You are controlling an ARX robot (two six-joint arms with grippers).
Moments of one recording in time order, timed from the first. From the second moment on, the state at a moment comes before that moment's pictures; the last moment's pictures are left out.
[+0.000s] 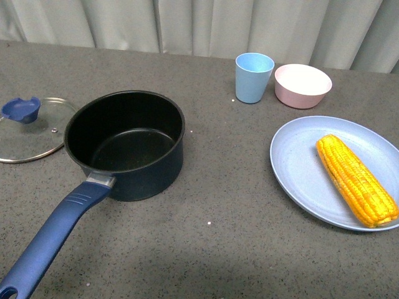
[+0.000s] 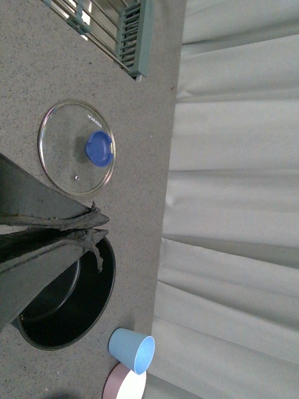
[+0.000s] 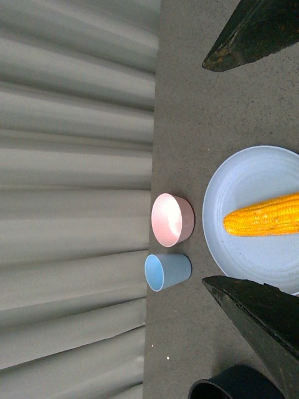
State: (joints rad) left arm 0.00 0.24 0.02 0.24 0.00 -0.01; right arm 0.00 0.00 0.01 0.00 0.00 0.00
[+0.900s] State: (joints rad) left arm 0.00 0.00 0.02 0.00 0.00 -0.01; right arm 0.01 0.69 0.17 0.22 0.26 0.06
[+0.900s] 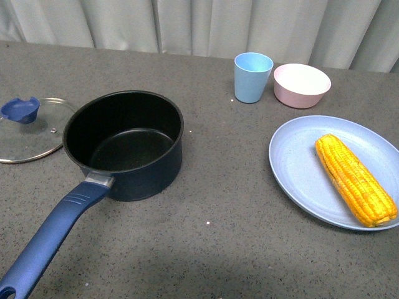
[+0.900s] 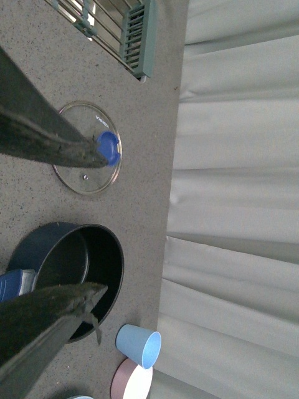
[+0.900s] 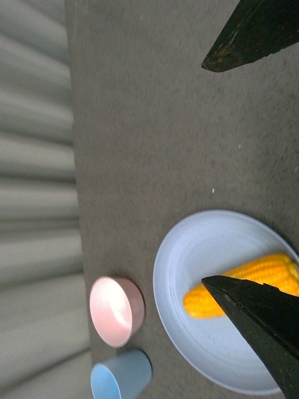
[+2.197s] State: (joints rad) left arm 0.00 0.00 0.02 0.00 0.00 0.00; right arm 0.08 1.92 0.86 -0.06 -0.09 0.10
